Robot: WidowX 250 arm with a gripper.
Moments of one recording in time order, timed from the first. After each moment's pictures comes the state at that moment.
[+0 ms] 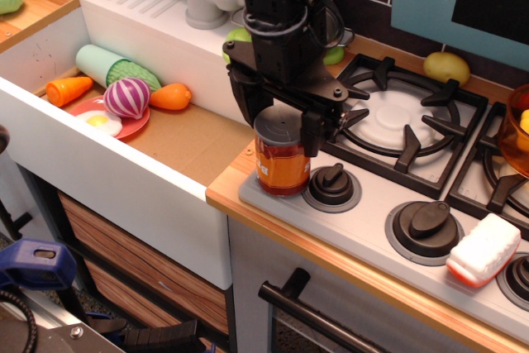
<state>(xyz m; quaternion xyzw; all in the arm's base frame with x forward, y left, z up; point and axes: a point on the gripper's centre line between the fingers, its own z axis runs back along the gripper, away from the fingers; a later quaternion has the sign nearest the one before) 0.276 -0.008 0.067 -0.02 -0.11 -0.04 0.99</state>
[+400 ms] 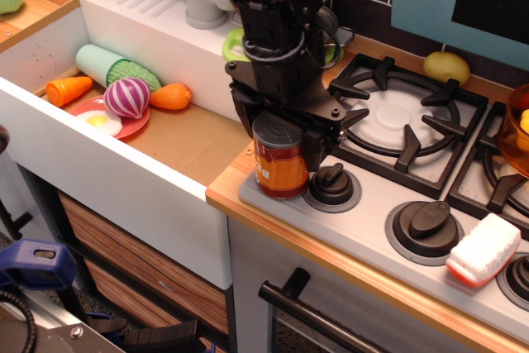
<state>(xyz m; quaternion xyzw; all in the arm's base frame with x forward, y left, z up) 0.276 -0.007 0.051 -0.02 -0.12 -0.03 0.99</state>
